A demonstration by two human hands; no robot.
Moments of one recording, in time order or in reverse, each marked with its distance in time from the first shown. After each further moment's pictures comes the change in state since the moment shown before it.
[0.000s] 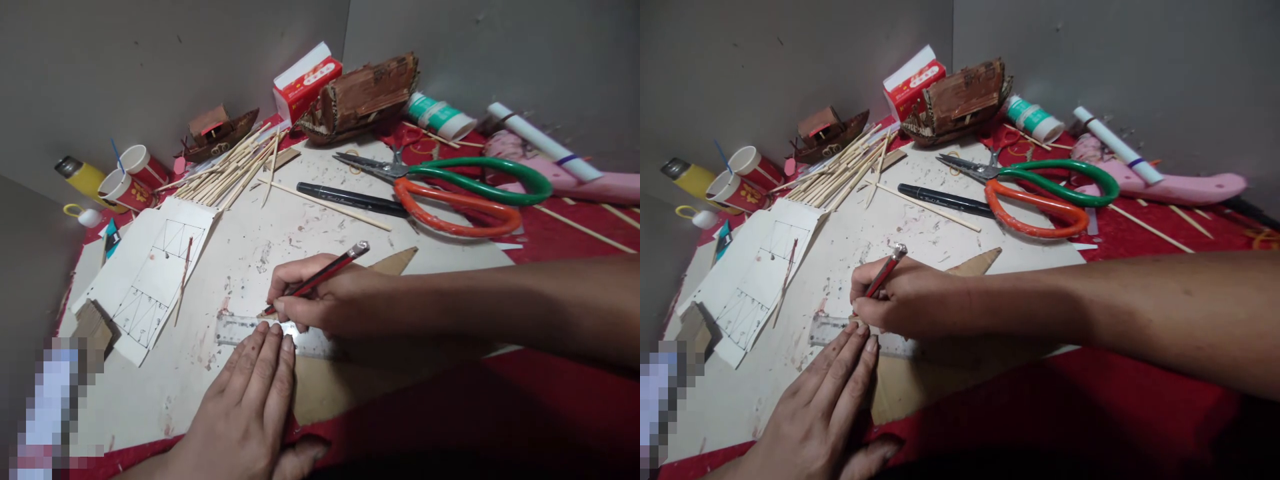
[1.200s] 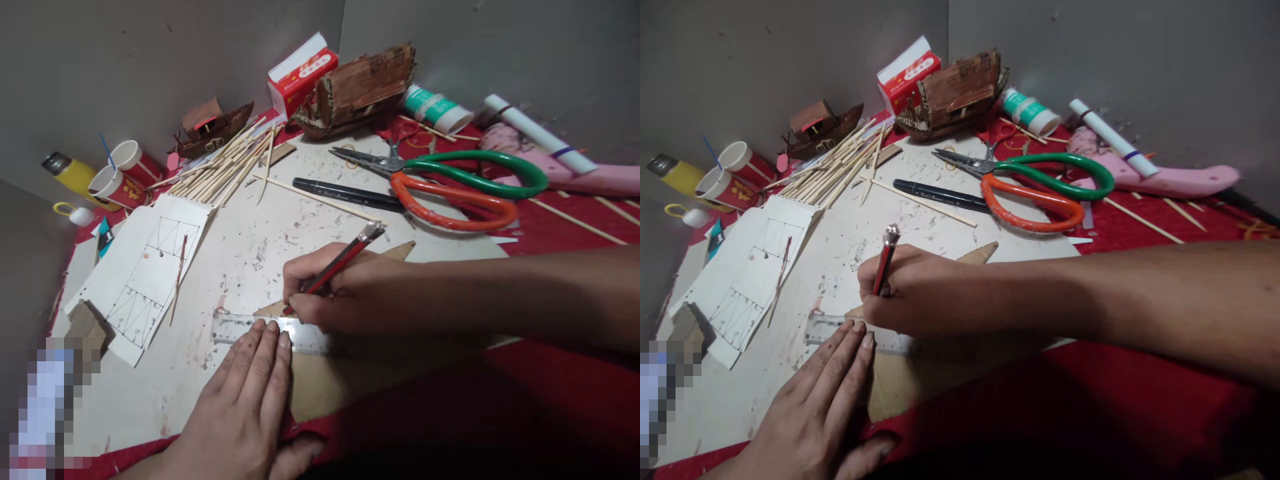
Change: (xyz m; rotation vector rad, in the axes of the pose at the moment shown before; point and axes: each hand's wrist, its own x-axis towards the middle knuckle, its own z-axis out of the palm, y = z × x) left_hand 0.000 -0.001 -0.003 -0.018 -0.037 0.004; right_hand -0.015 -0.011 -0.021 -0.204 -0.081 -0.107
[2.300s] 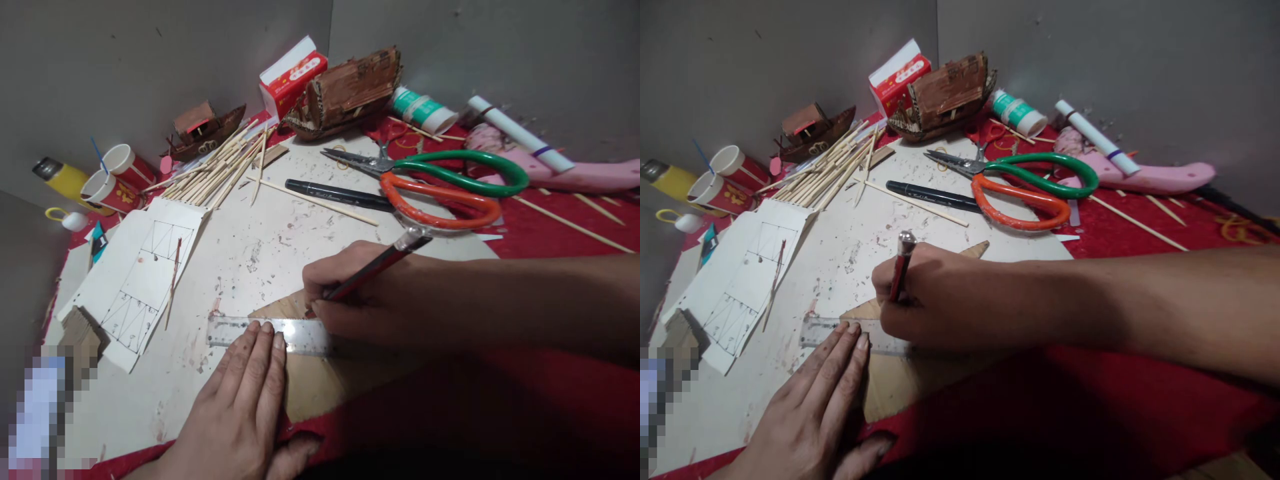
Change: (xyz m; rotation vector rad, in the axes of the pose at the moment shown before) left_hand 0.000 0.000 0.003 0.028 0.020 -0.004; right_hand -0.023 0.004 -0.003 -0.093 0.067 0.098
